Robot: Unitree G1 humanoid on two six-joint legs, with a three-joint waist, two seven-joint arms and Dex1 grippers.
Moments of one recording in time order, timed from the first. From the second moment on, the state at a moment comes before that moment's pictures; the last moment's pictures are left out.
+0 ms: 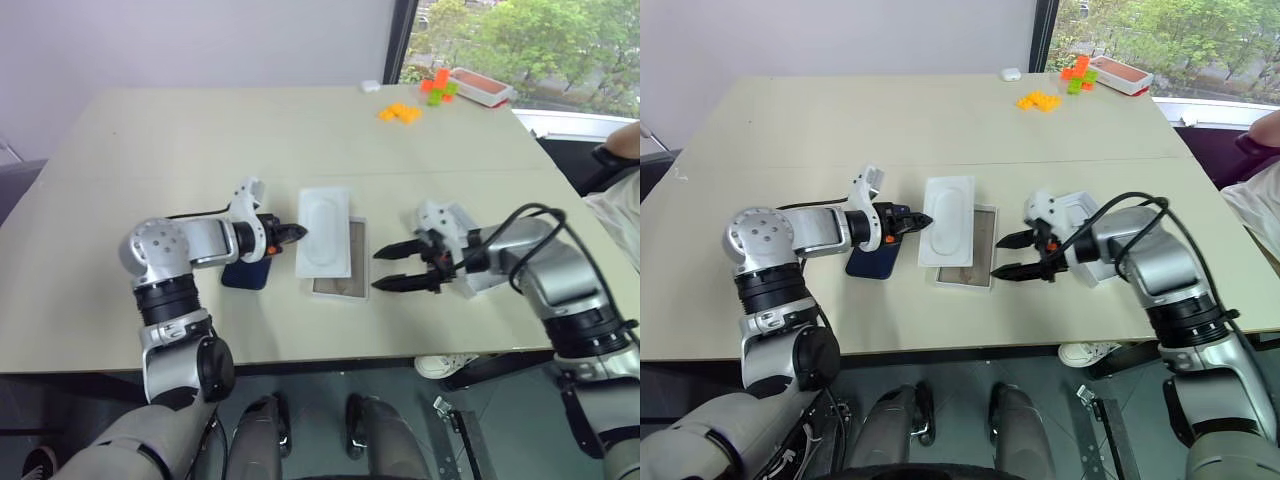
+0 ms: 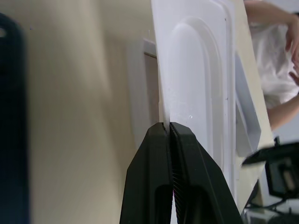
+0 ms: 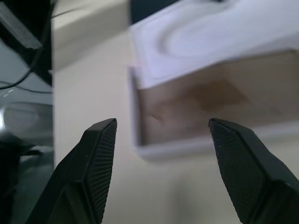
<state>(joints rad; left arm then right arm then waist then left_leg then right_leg) -0.85 0.10 0.47 0.09 -0.72 1.60 -0.08 -0.62 -0.75 0.14 0.05 0.34 0.63 1.30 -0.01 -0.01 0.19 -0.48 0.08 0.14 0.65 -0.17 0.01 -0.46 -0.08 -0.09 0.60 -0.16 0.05</state>
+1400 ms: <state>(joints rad) -0.80 0.35 0.26 -0.01 -0.62 1.31 -0.36 -0.67 -0.52 0.12 0.15 0.28 0.45 1.05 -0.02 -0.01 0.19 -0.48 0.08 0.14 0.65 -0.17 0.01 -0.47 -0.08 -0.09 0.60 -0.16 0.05</state>
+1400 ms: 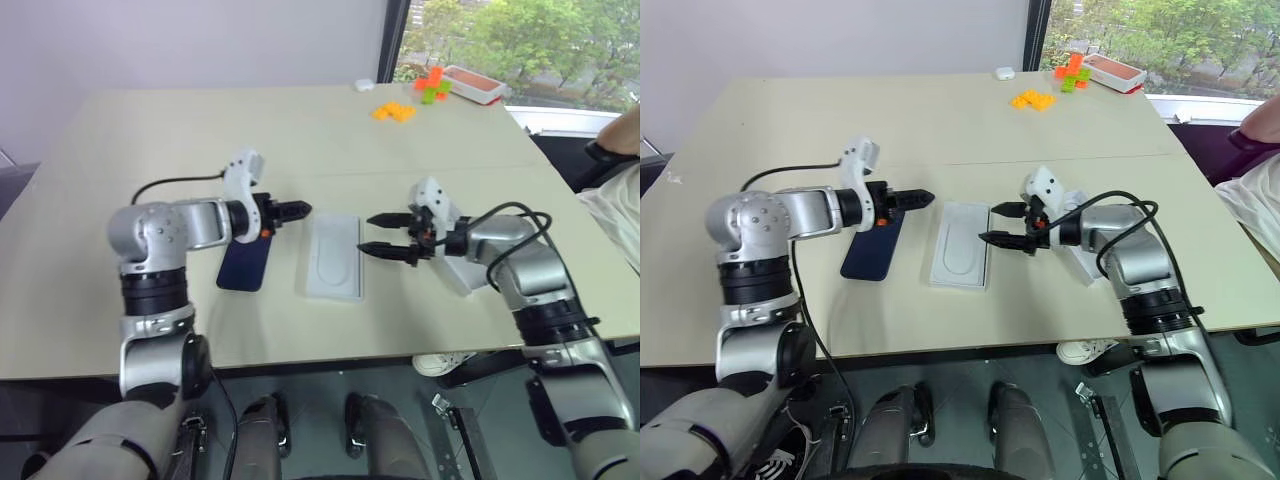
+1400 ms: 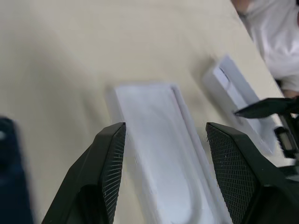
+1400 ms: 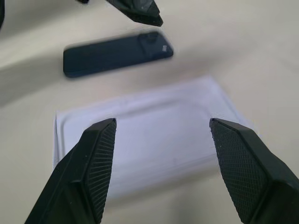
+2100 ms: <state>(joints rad) -0.56 0.56 0.21 -0.13 -0.58 1.01 -0.52 -0.71 -0.46 0.41 0.10 0.02 0.59 0.88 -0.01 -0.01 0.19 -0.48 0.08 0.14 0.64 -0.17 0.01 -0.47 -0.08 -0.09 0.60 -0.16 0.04</state>
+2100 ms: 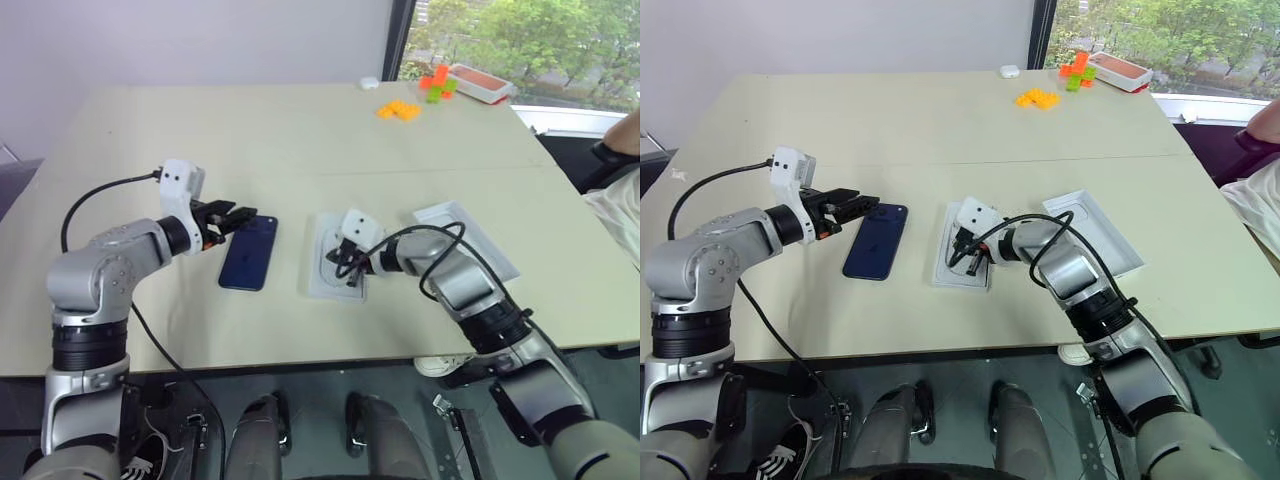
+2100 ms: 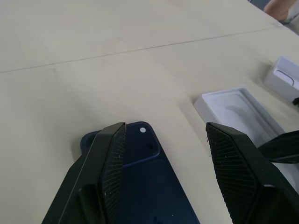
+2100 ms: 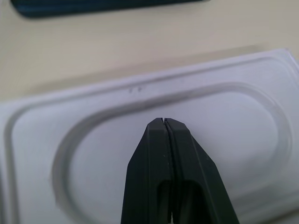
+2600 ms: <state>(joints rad) -0.59 0.55 0.21 -0.12 -0.58 1.01 -0.50 -0.73 -0.53 0.45 0.07 -0.05 0.58 0.98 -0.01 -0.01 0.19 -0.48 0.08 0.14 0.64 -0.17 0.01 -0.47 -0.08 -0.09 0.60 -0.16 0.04</state>
